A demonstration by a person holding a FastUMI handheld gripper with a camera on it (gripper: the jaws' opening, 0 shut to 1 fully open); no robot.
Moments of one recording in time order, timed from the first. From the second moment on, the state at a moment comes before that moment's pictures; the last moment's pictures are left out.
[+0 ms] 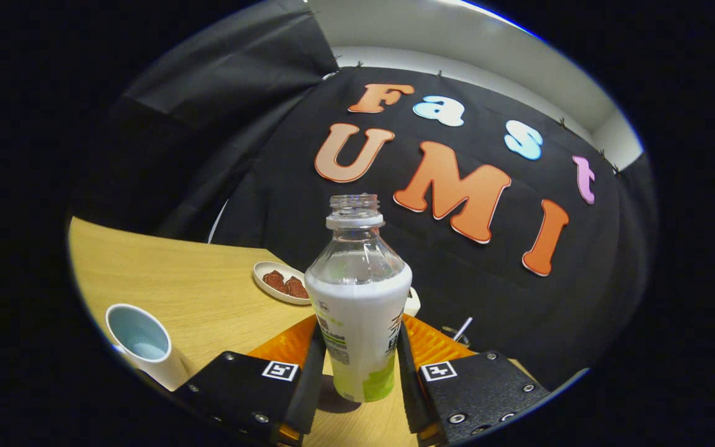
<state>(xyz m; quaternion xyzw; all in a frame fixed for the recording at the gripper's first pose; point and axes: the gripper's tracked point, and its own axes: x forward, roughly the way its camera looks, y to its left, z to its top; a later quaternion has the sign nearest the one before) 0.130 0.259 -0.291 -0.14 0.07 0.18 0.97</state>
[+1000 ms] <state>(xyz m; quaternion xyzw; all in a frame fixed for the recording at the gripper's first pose) 0.171 0.251 -0.371 0.03 0.23 0.14 0.96</state>
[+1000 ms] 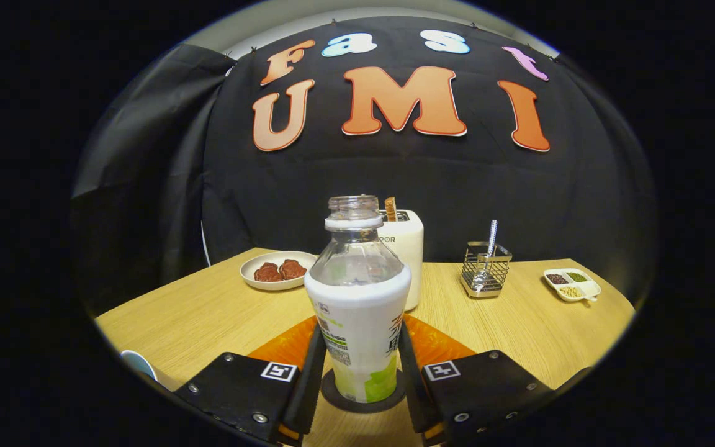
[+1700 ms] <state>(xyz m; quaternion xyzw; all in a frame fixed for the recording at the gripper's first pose) 0.156 0.254 -0.329 0.03 0.20 0.16 0.97</state>
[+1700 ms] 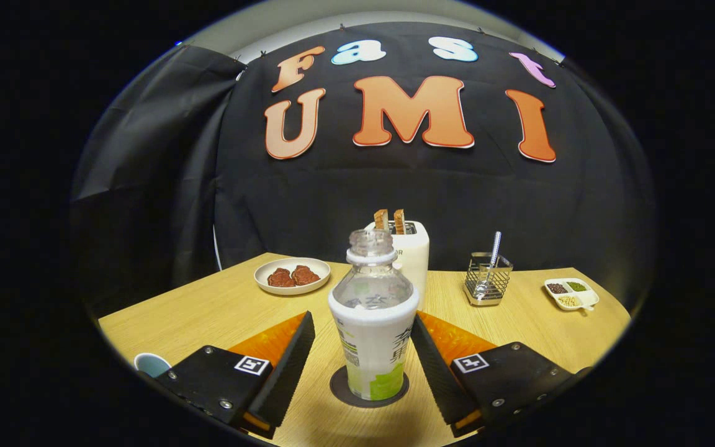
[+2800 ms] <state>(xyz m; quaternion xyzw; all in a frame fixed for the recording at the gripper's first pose) 0.036 0.173 -0.100 0.05 0.06 0.16 0.98</state>
